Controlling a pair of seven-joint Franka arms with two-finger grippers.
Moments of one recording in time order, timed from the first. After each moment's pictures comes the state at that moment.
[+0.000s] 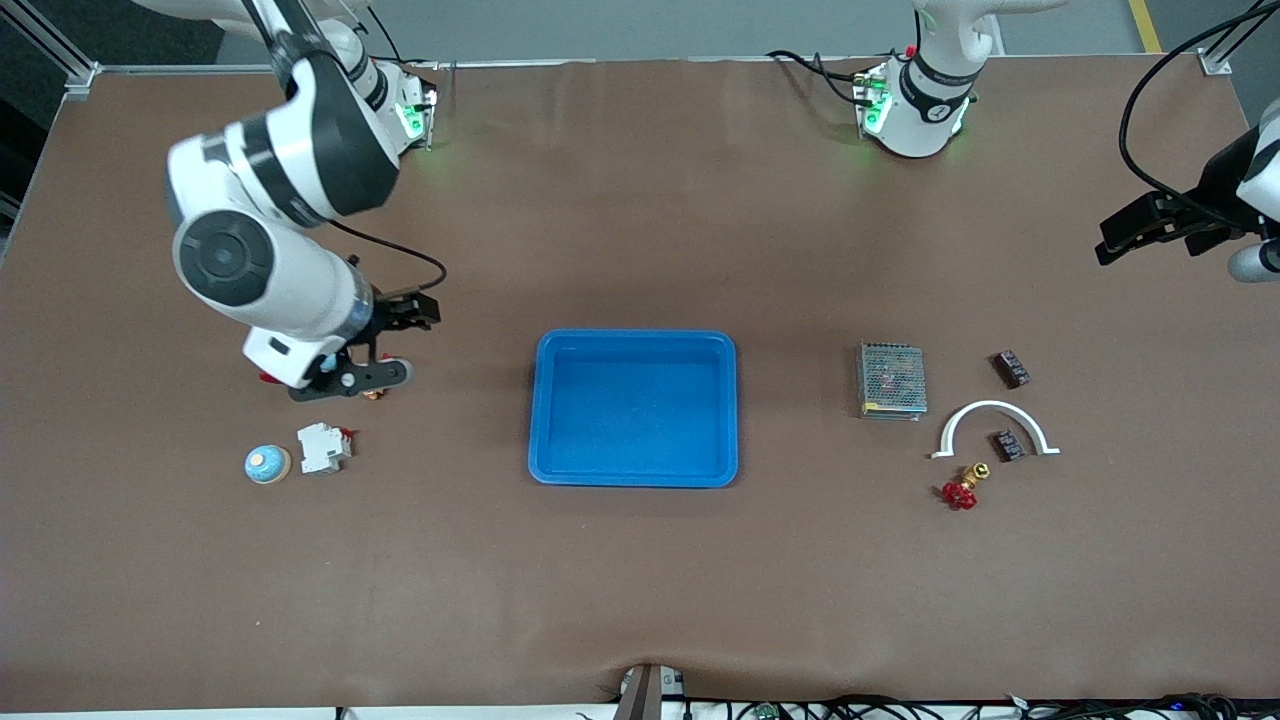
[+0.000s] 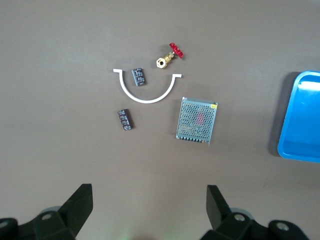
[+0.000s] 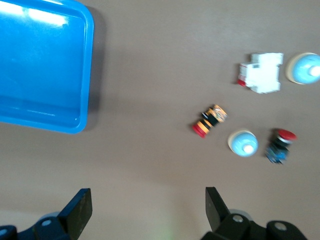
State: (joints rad) left arm 0.02 -0.02 -0.06 -1.58 0.00 1.53 -0.13; right arm 0.24 0.29 0.11 -1.49 0.00 1.53 0.17
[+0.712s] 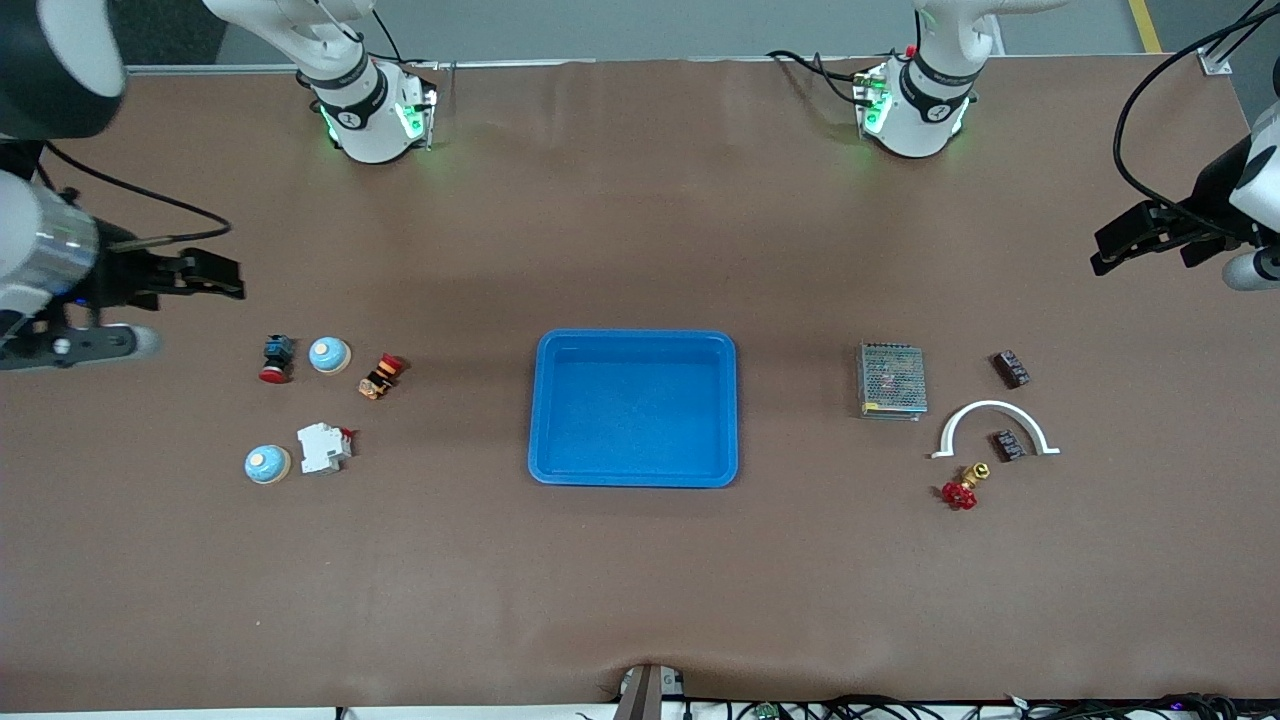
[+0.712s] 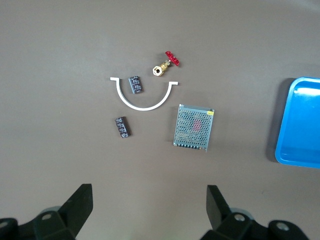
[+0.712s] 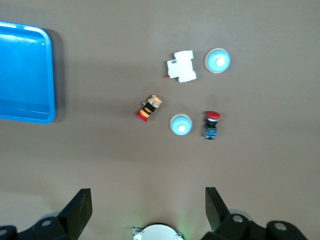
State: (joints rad) left arm 0.02 -0.01 -0.07 -1.57 0.00 1.56 -0.13; right arm -0.02 0.24 0.09 -1.28 0.00 1.31 -0.05
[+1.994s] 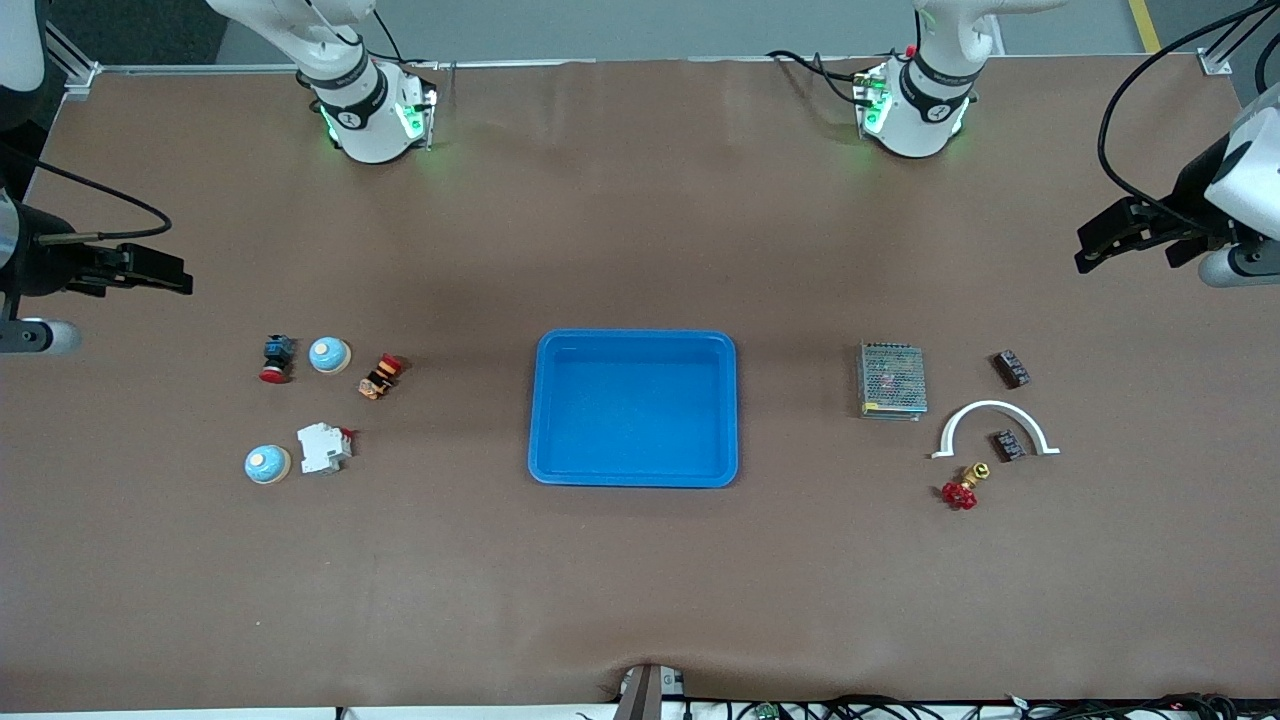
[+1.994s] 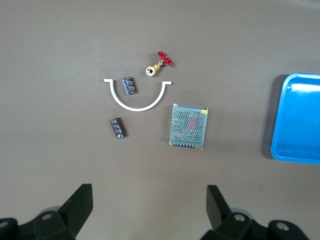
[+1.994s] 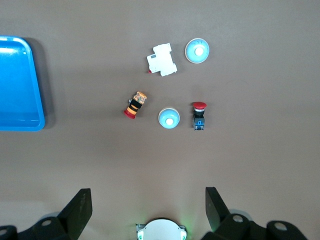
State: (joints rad) left arm 0.02 -0.02 -0.10 -1.57 0.00 1.56 -0.13; right arm -0.08 0.23 0.10 -1.28 -0.01 1.30 0.01
